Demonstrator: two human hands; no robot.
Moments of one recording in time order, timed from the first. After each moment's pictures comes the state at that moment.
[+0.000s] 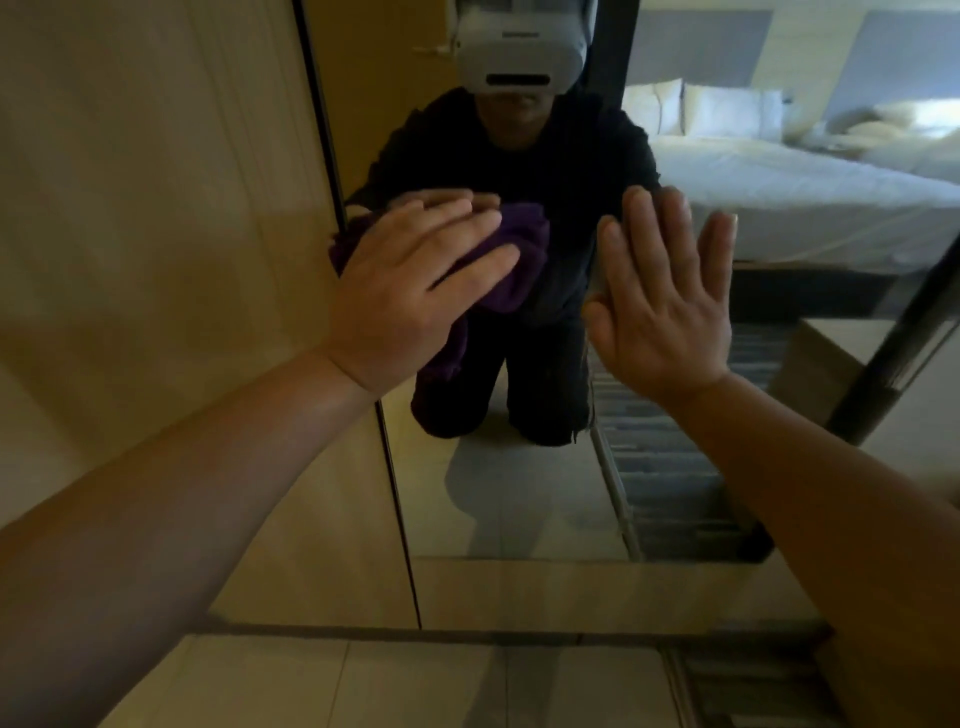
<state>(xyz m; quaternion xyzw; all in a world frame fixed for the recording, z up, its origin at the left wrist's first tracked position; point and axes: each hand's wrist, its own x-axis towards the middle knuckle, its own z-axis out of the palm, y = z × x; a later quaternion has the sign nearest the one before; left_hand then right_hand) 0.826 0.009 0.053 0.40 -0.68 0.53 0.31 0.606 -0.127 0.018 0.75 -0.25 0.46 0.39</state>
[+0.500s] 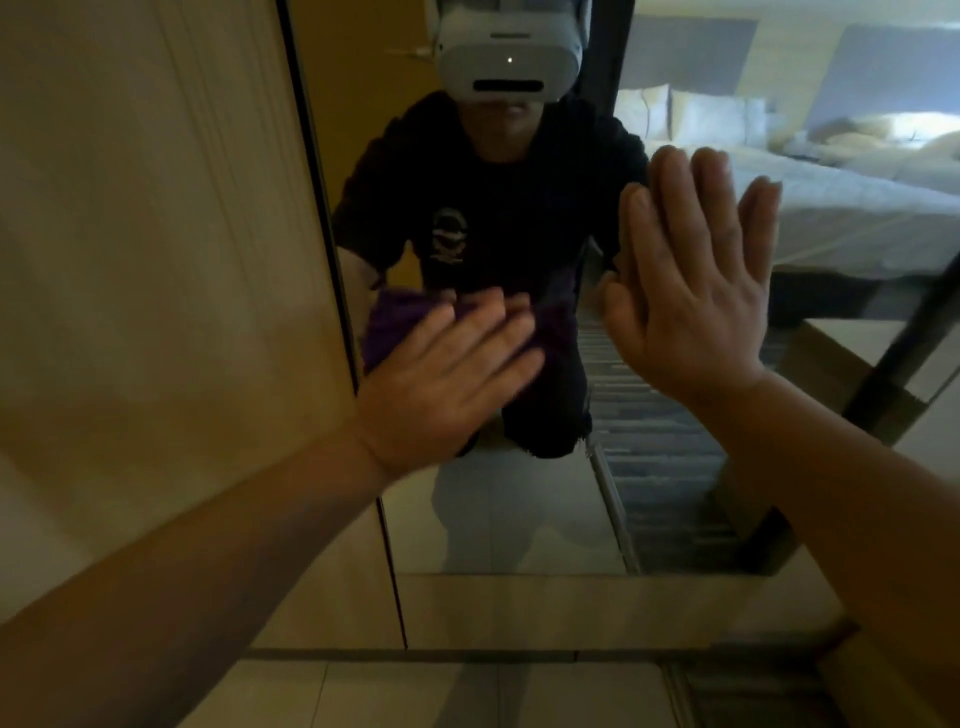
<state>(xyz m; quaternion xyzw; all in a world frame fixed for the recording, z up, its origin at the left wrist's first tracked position) 0.834 -0.014 -0.051 0.38 -0.69 0.56 0.25 0.607 -0.129 0.016 0.74 -0.23 0.50 0.39</state>
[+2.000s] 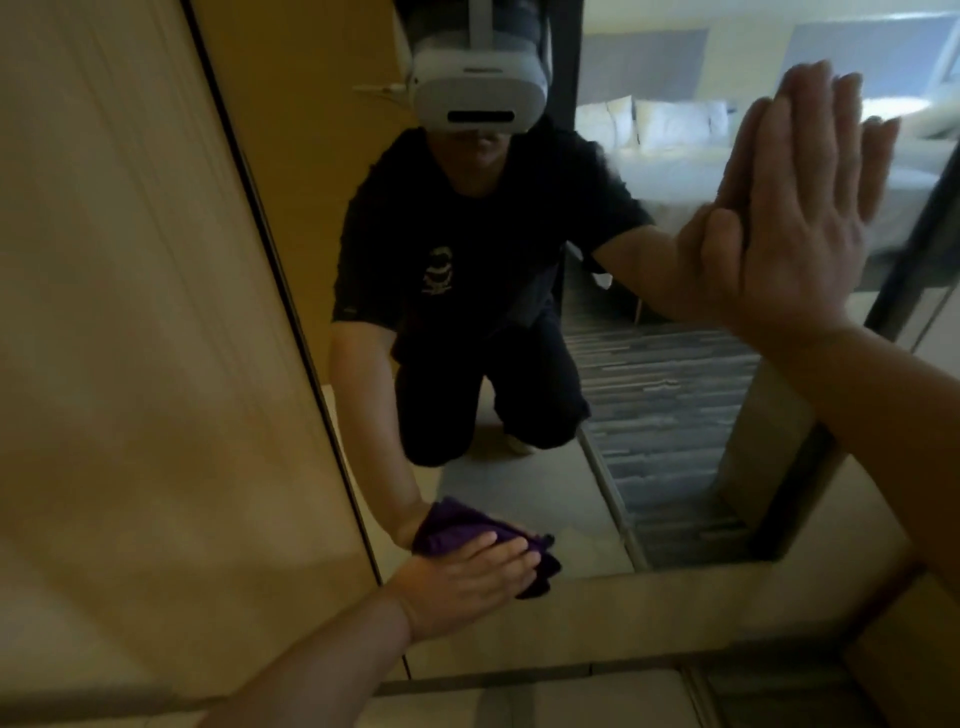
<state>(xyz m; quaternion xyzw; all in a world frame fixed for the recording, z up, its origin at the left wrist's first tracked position) 0.817 0.001 -0.258 0.33 -0.83 0.44 -0.07 0.536 -0.180 0.022 0.66 -0.31 0.56 0.39</state>
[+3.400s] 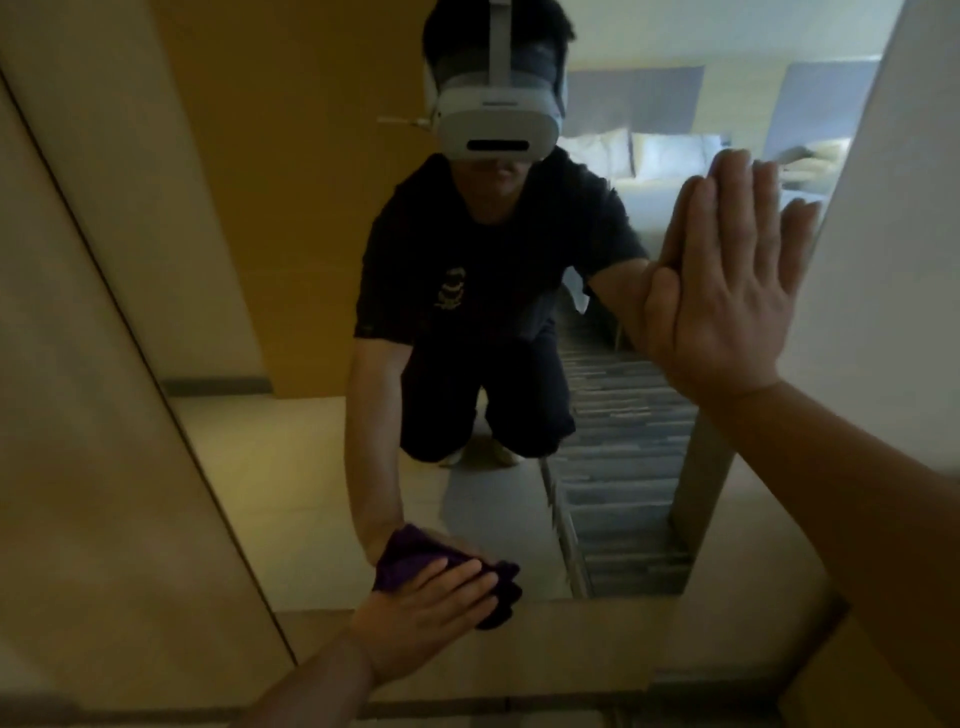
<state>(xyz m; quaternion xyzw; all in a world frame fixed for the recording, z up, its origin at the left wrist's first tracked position) 0.725 -0.030 -0.291 0.39 -0.81 0.42 -0.10 0.447 -0.212 -0.011 0.69 -0.32 0.55 0.34</state>
